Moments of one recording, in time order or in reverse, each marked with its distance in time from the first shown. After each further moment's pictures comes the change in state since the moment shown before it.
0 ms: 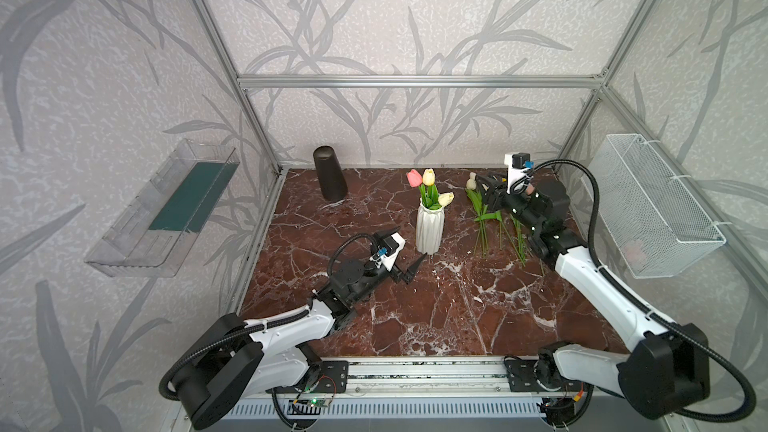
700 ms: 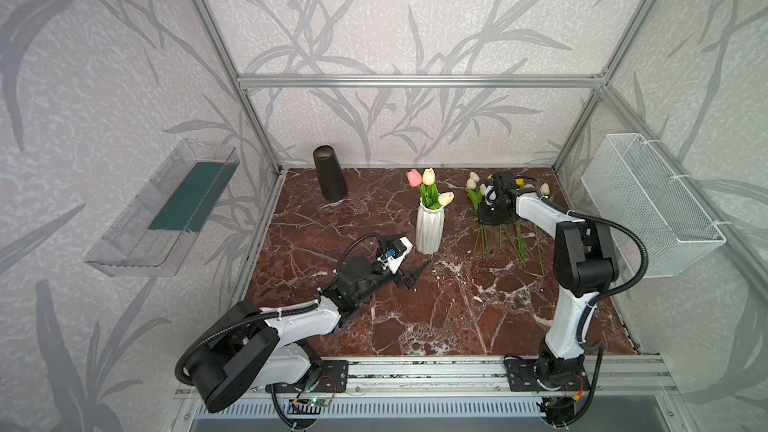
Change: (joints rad) left arm -0.002 0.098 0.000 0.018 0.040 0.002; right arm -0.076 0.663 0.410 -0.706 0.074 0.013
